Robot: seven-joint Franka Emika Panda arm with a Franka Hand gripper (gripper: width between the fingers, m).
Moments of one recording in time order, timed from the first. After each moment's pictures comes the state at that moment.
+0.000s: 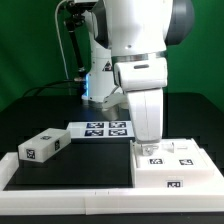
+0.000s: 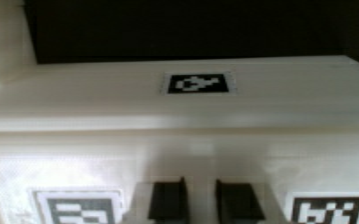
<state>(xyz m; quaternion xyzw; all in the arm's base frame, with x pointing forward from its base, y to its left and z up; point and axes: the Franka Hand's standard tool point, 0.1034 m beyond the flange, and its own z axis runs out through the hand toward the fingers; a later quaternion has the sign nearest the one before) 0.578 0.046 0.057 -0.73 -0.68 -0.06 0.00</state>
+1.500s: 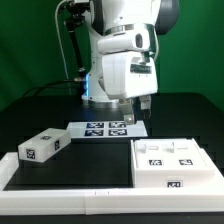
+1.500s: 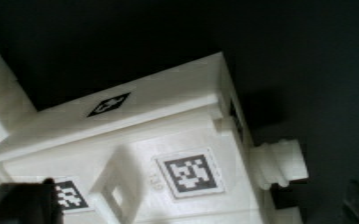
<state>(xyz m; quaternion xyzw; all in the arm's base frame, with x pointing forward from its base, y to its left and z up) 0.518 0.039 0.093 -0.83 -0.55 -0.12 -0.04</state>
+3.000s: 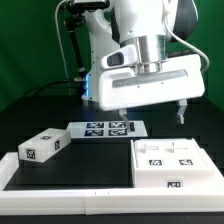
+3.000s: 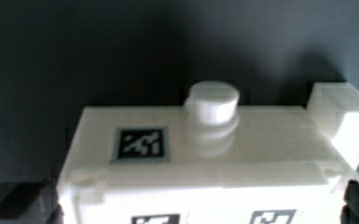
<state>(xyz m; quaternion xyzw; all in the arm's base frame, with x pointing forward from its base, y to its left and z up) 0.496 0.075 0.063 -0.99 0.00 -0.15 0.06</state>
